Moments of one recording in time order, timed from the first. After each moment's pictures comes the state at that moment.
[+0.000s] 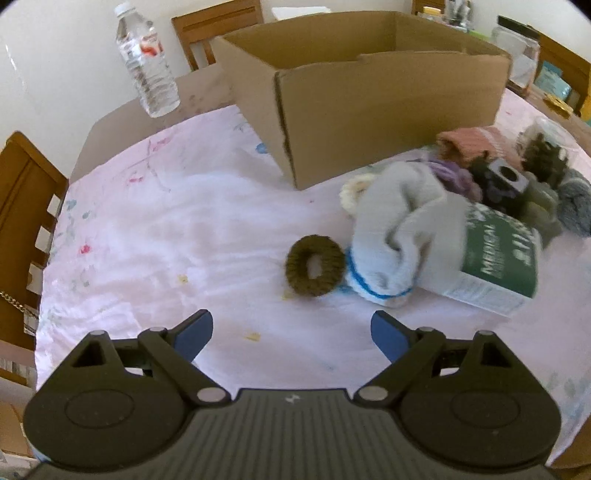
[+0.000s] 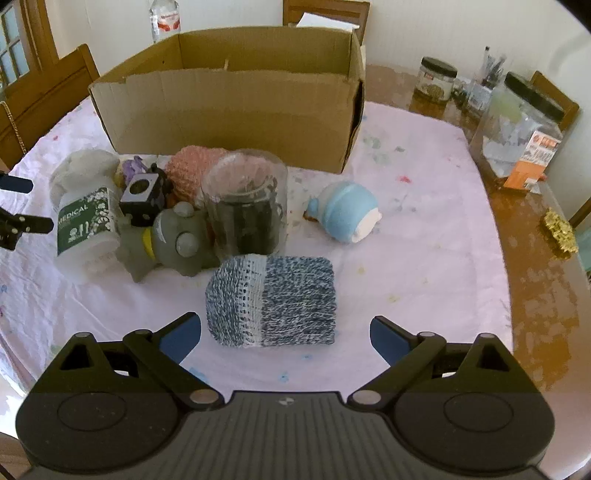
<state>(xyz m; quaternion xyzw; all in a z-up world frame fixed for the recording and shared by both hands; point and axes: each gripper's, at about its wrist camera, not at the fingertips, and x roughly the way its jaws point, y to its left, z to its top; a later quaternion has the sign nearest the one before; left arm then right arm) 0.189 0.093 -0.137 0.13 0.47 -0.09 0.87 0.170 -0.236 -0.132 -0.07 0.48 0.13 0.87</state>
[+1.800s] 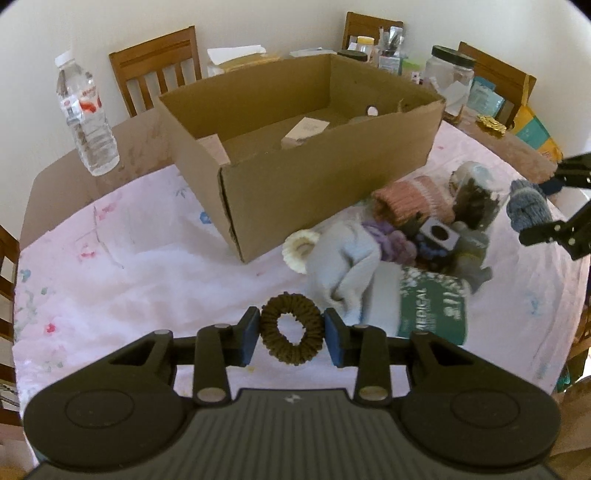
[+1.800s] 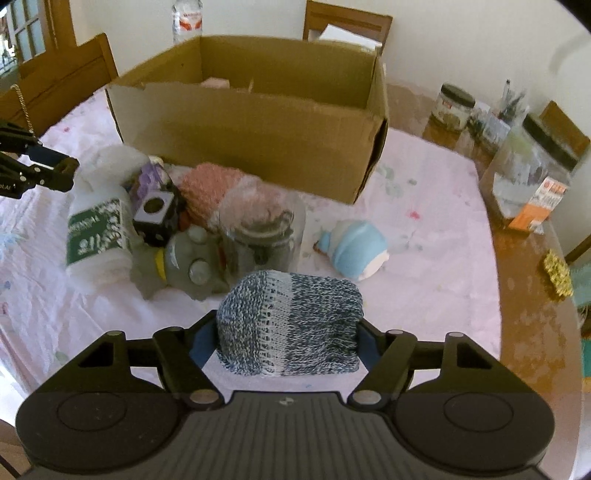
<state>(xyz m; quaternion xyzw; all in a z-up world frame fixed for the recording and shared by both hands) 0.207 0.082 -0.092 0.13 0.44 -0.22 0.86 0.183 -0.221 -0.108 -0.12 0.46 0.15 0.86</state>
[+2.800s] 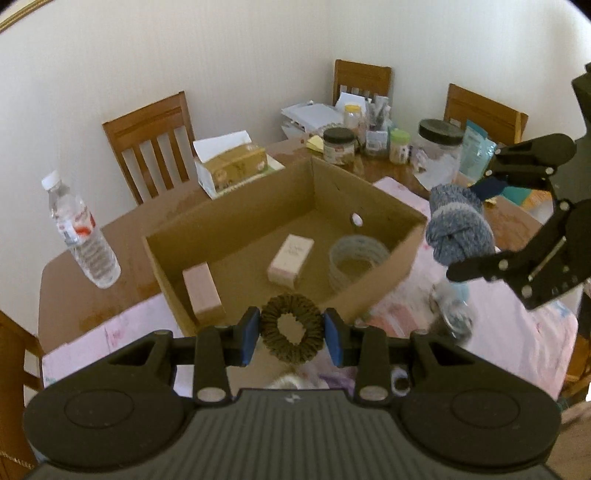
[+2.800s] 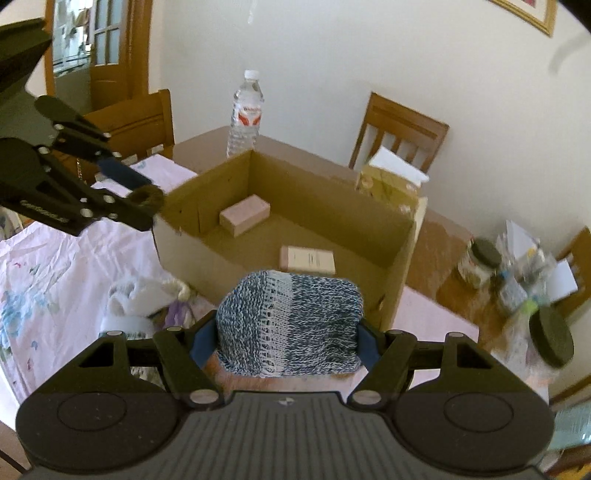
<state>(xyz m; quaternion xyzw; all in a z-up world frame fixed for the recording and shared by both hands) 0.259 0.019 0.000 0.14 0.37 -0.22 0.89 0.250 -0.190 -0.008 -0.19 0.35 0.26 0.88</state>
